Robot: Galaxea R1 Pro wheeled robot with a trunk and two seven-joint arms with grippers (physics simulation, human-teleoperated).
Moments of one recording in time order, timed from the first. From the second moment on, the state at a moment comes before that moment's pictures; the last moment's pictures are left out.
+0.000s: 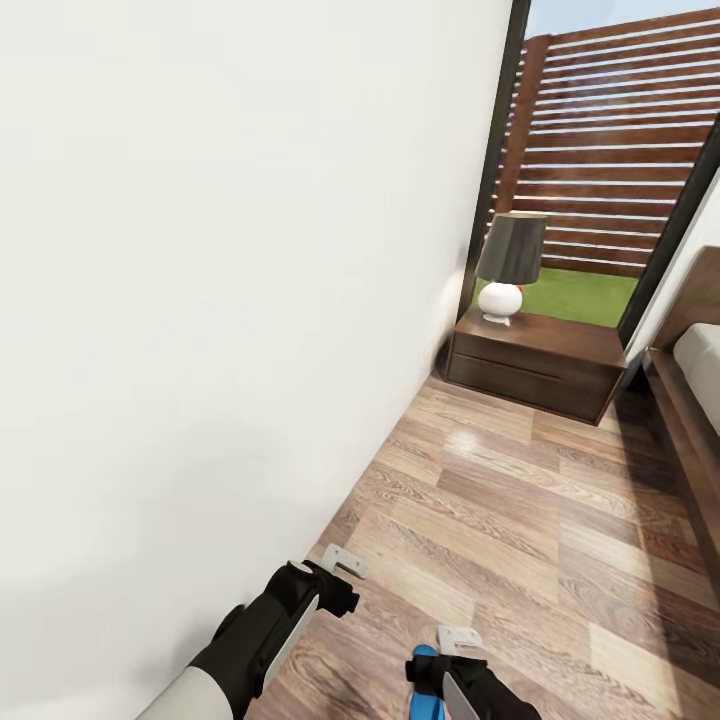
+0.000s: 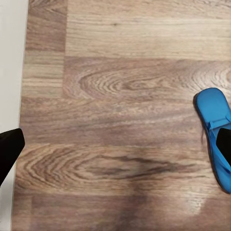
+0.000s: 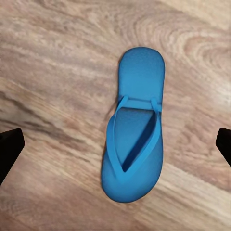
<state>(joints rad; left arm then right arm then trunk) -0.53 -0.13 -0.45 -0.83 0.02 0.67 -0.04 -0.48 0.15 0.00 -0.34 -0.09 0.27 -0.09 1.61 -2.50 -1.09</state>
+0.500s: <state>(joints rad) -0.53 -0.13 -0.45 -0.83 0.02 0.67 -0.04 -0.48 0.15 0.00 -0.34 -0.09 0.28 -0.10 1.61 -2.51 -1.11</state>
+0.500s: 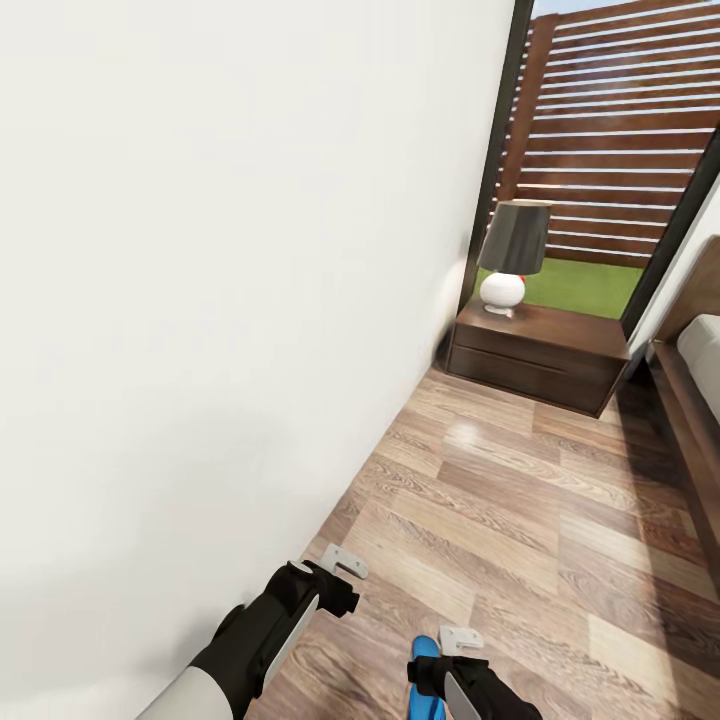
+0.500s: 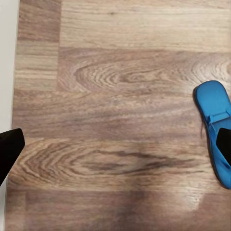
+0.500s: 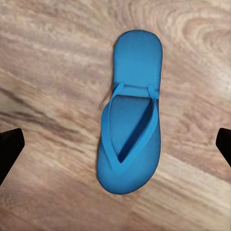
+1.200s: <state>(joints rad) -0.53 -0.13 -0.45 -0.83 0.02 0.67 -0.04 -0.49 0.15 0.00 -0.34 -0.09 0.28 -0.10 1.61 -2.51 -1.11</state>
